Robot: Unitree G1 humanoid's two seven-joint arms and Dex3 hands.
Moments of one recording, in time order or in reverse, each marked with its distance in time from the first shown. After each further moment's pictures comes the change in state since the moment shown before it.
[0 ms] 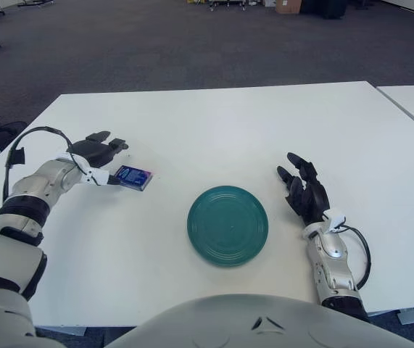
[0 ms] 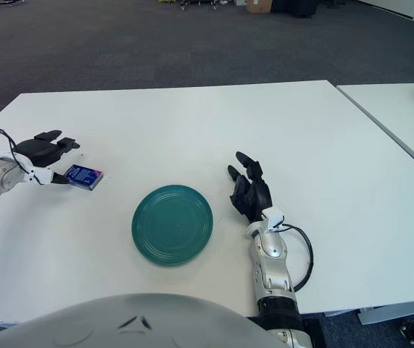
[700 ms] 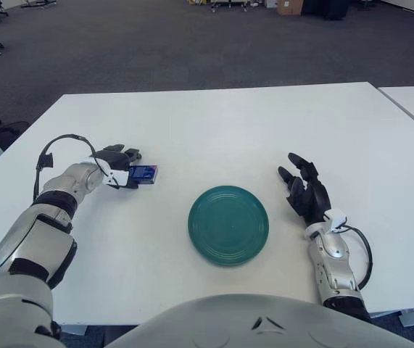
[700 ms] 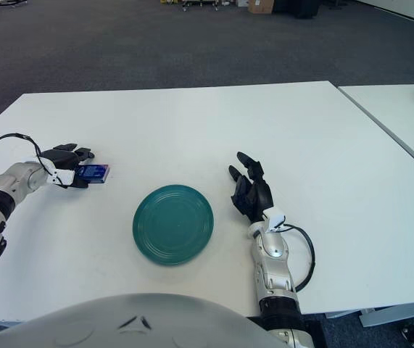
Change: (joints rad) left arm -0.085 -0.109 -0.090 0.173 -0.038 0.010 -0.042; right arm 0.000 -0.010 -0.003 0.006 0.000 -0.004 -0.001
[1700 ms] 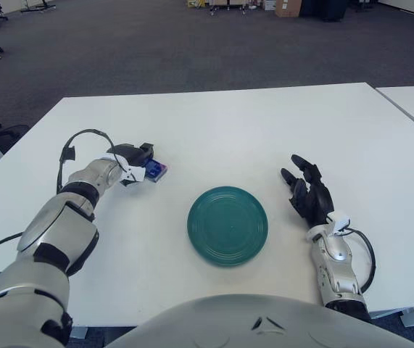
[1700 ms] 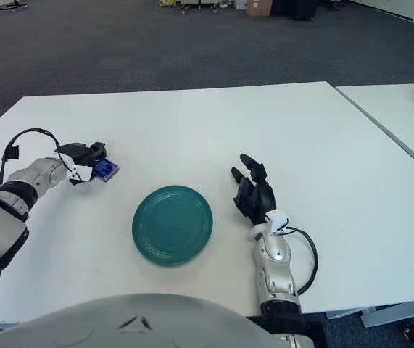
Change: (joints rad) left arm -0.068 -0.143 -0.113 0.132 -0.022 0.048 0.166; right arm 0.038 0.001 -0.011 -0.046 0.007 0.021 -0.001
